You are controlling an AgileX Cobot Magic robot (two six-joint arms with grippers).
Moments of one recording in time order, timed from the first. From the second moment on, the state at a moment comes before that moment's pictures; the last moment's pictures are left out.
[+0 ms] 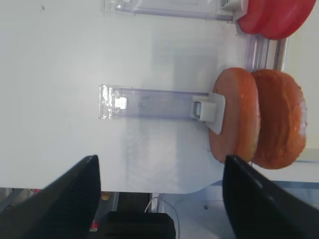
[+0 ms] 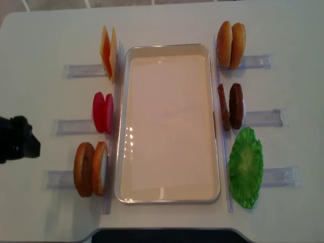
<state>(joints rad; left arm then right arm) 0.03 1.01 -0.86 -0.02 1.24 -0.07 0.06 -0.01 -0.50 -0.01 1.14 0.09</state>
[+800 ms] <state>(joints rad) 0.03 1.17 -0.97 -0.05 1.24 -0.07 0.06 -0.01 -0.50 -0.01 1.14 0.09</state>
